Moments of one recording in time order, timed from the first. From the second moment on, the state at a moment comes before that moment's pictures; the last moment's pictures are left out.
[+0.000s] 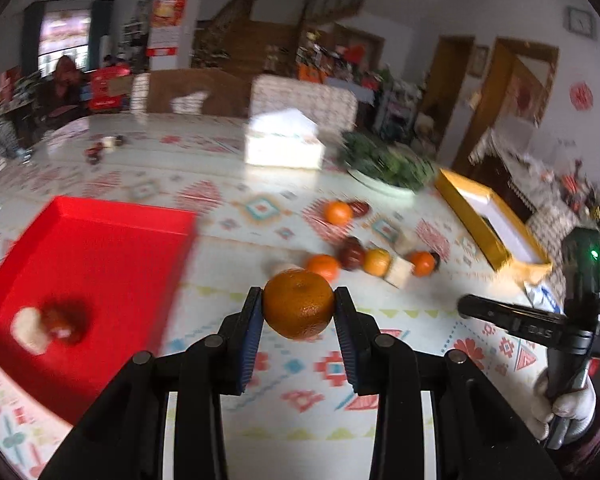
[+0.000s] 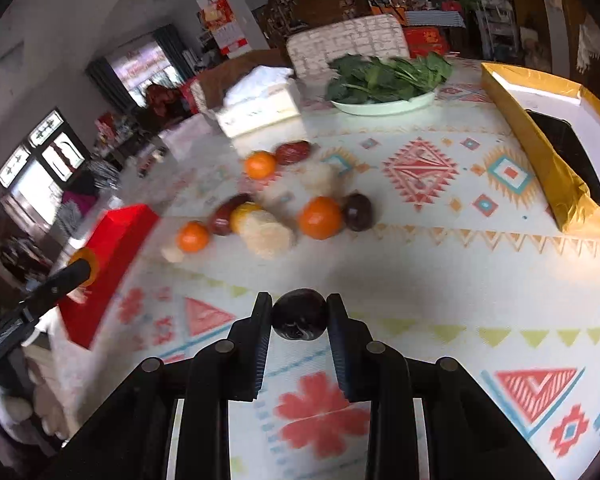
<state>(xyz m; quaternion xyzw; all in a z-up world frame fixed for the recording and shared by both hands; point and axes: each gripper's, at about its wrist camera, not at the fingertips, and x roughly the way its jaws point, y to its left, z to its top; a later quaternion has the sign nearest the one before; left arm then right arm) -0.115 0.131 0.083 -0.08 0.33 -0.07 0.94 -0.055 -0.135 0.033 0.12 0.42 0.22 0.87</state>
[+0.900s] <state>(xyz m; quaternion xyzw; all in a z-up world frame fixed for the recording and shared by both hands) -0.061 0.348 0.057 -0.13 0.38 0.10 0.91 -0.027 0.184 0.053 0.04 0.47 0.42 0.78</state>
